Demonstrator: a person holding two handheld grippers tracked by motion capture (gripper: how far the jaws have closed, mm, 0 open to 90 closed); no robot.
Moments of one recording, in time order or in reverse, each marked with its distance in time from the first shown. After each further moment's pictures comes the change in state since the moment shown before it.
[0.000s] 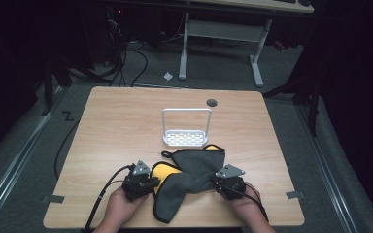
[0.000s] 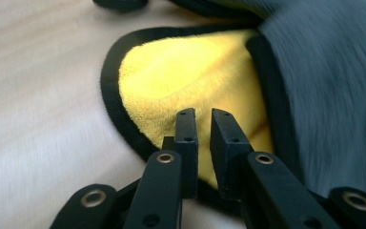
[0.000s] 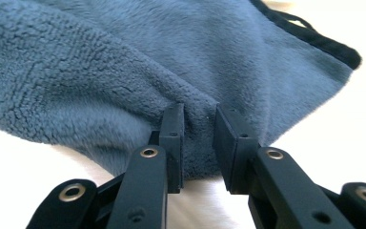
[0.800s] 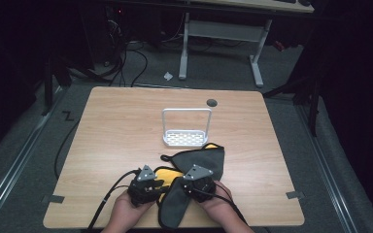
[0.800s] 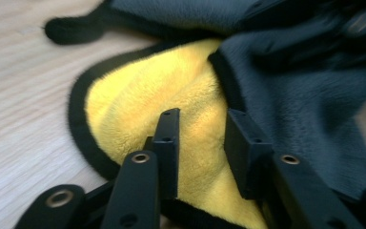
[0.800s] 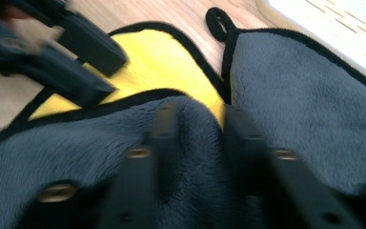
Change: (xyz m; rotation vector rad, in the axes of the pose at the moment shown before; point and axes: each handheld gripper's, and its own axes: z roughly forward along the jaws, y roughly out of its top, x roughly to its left) left arm -0.019 0.006 0.017 -0.039 -0.042 0.073; right arm 0.072 0.052 0.010 -0.045 0.146 -0.072
